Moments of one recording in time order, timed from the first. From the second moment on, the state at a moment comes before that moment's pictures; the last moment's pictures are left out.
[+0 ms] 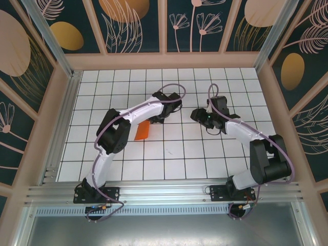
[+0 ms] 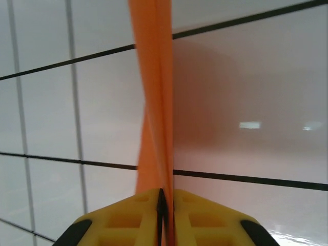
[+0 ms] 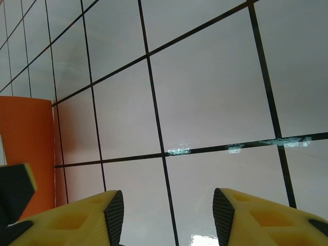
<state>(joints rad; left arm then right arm) -0.78 2.24 1.86 -1.18 -0.55 -0.67 0.28 1.46 0.79 -0.18 -0.33 0.67</state>
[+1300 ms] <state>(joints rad) -0.38 1.44 0.69 -0.19 0.24 -0.86 0.71 2.17 1.55 -0.43 -0.22 0.65</state>
